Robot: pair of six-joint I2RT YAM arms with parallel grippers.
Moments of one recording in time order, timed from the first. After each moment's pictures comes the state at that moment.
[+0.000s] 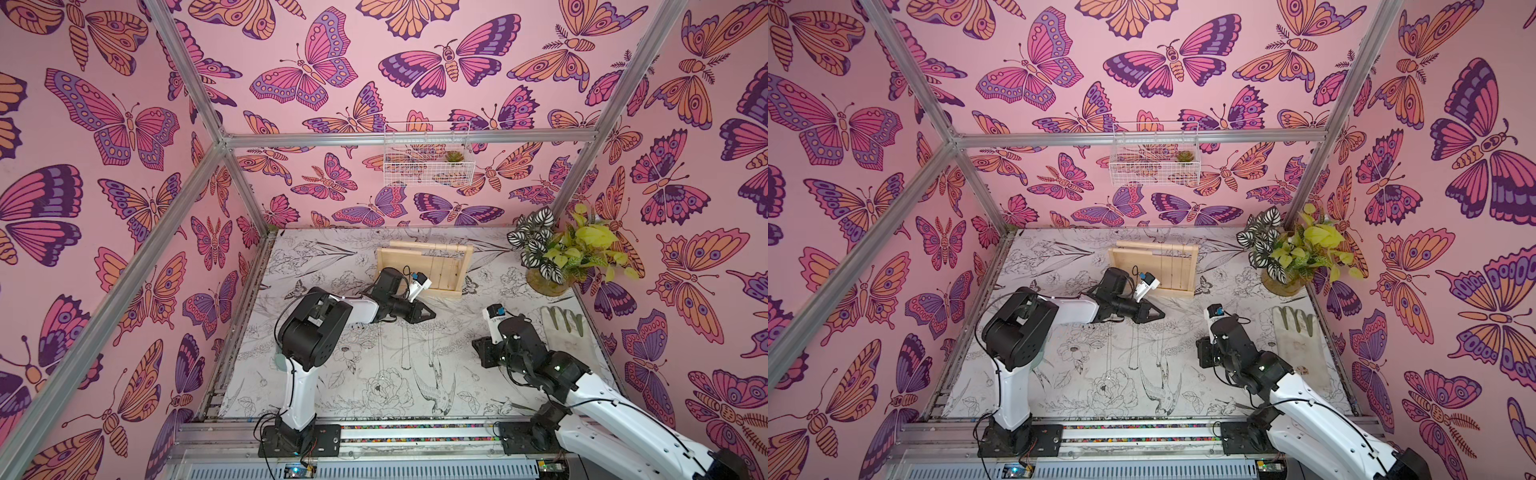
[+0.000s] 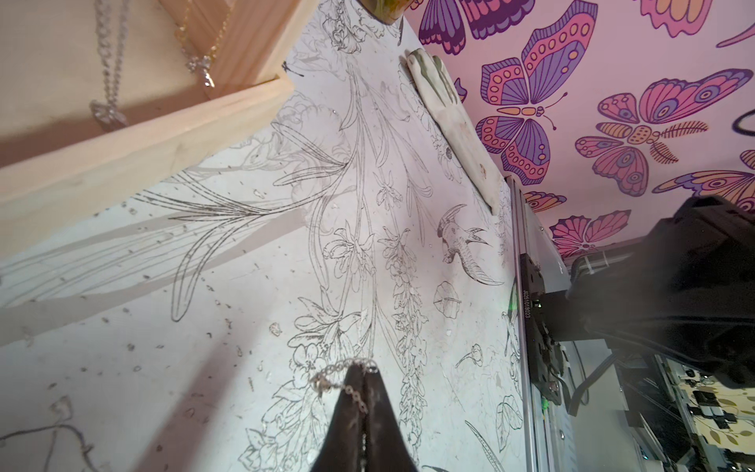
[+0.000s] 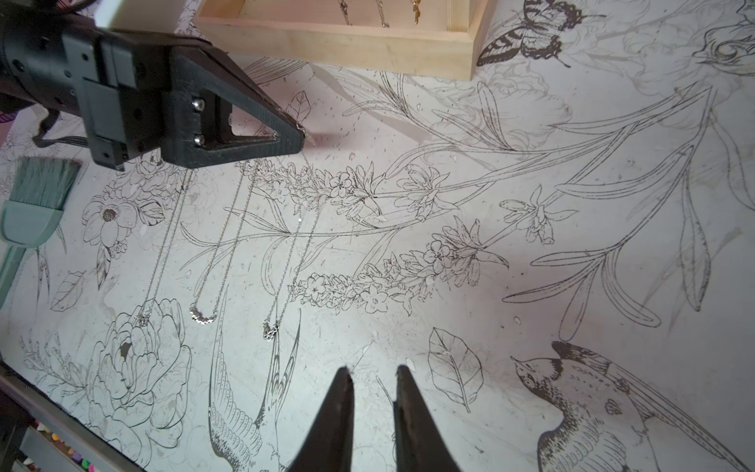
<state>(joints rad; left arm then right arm) -0.57 2.04 1.11 0.19 0.87 -0.22 0.62 0.77 0.49 -0.51 0.03 0.47</state>
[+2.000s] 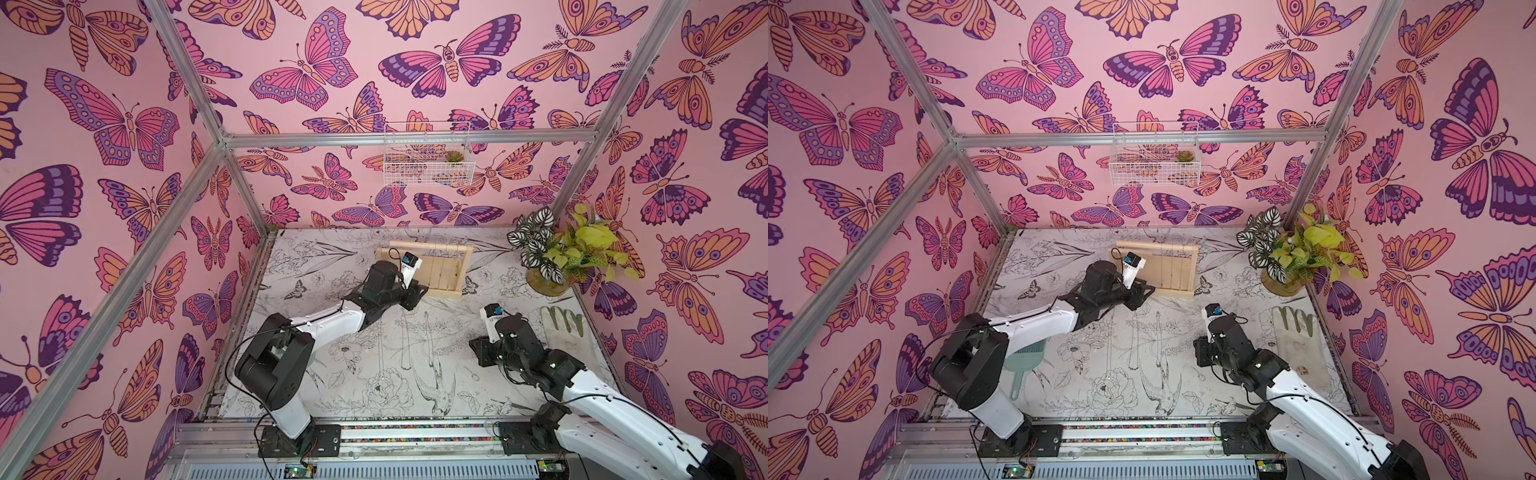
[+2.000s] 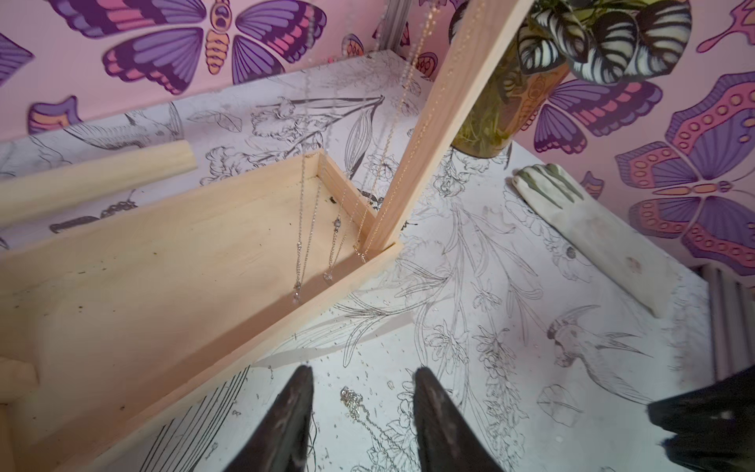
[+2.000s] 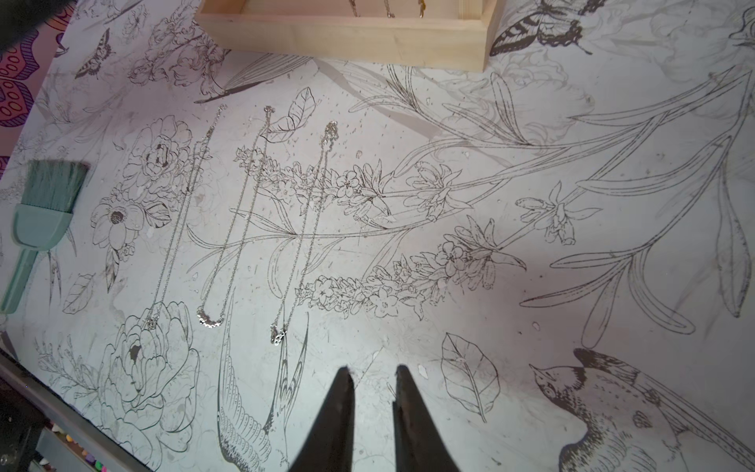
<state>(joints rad) -0.66 1.67 0.96 0.28 0.23 -0.11 0.62 0.82 0.50 -0.47 0.00 0.49</state>
